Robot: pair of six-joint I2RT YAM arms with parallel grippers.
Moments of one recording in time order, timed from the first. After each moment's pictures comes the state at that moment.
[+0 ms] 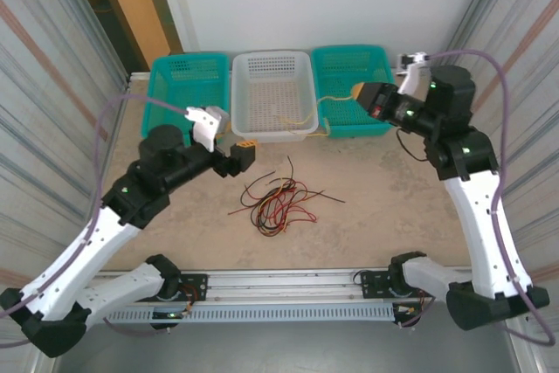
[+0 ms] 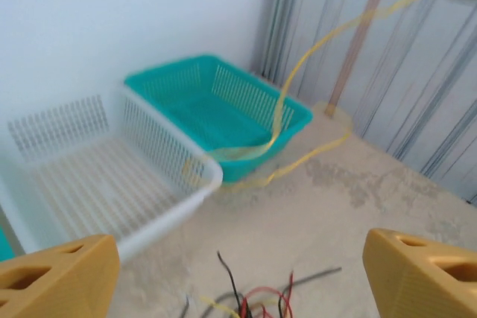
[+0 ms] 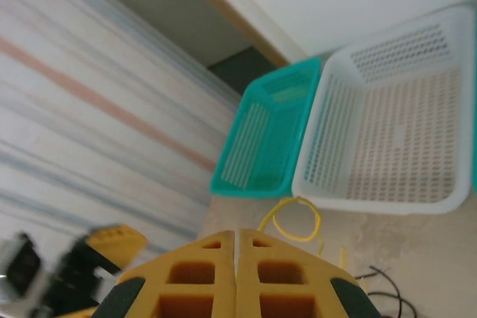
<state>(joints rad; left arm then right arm) -0.67 0.93 1.12 -0.40 0.13 -0.07 0.27 1.12 1.48 -0.64 -0.51 0.67</state>
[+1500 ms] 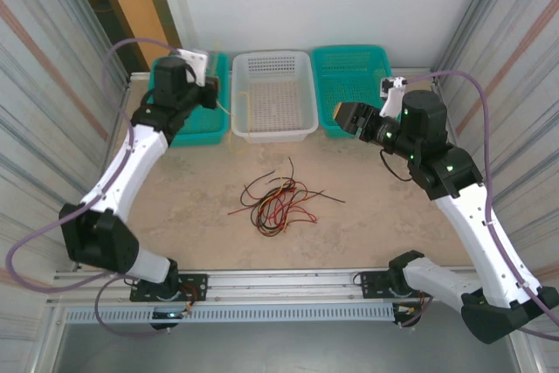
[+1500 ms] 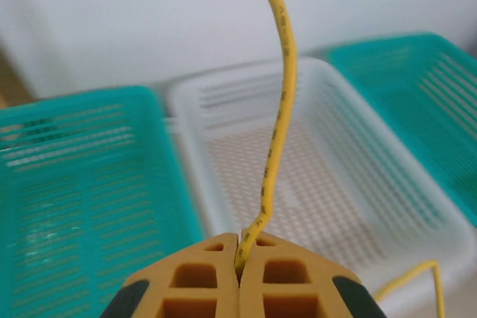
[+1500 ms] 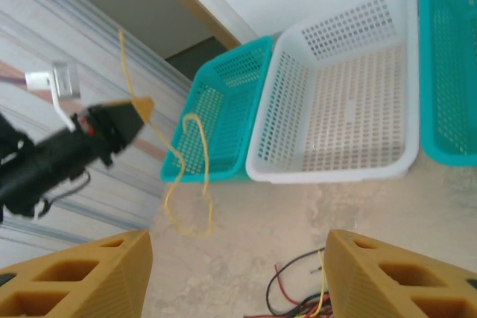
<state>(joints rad) -0.20 1.49 1.40 -0.32 0.08 -0.06 0.43 1.00 1.28 -0.62 -0.22 0.69</state>
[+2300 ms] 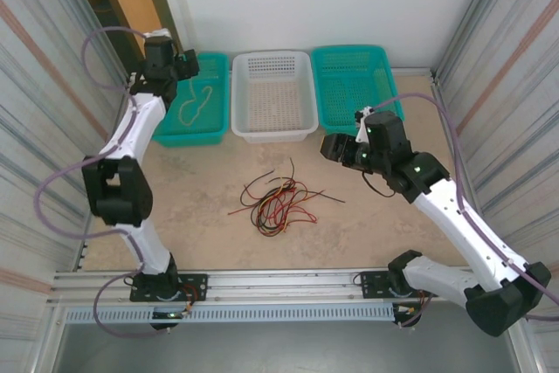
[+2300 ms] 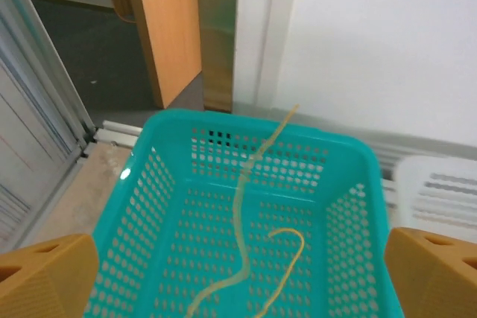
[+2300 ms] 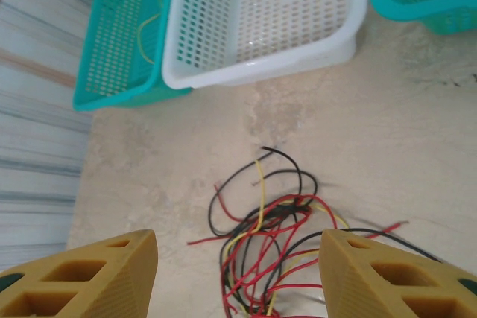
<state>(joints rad) -0.09 1.75 1.60 -0.27 -0.25 -0.19 0.55 1.05 1.08 -0.67 -0.12 0.73</state>
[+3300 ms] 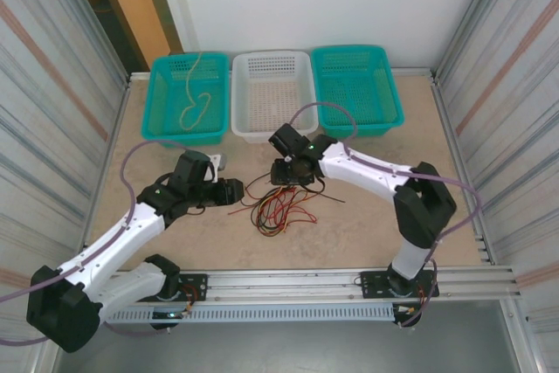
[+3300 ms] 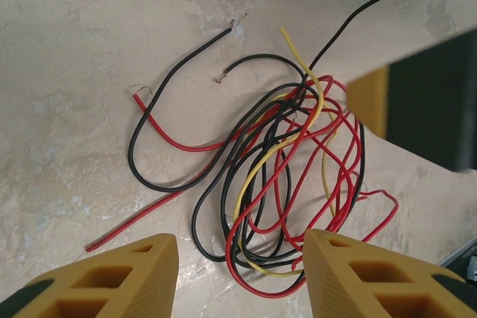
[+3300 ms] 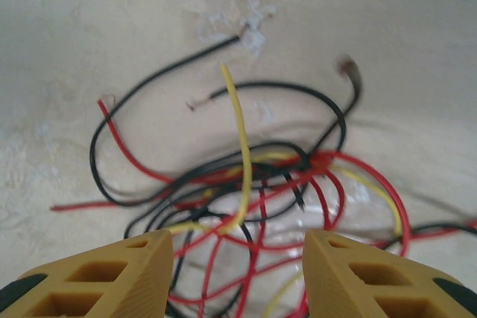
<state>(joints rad) -0.53 0.97 0.67 -0.53 0.26 -0.56 0.84 1.76 1.34 -0.74 0.02 0.73</state>
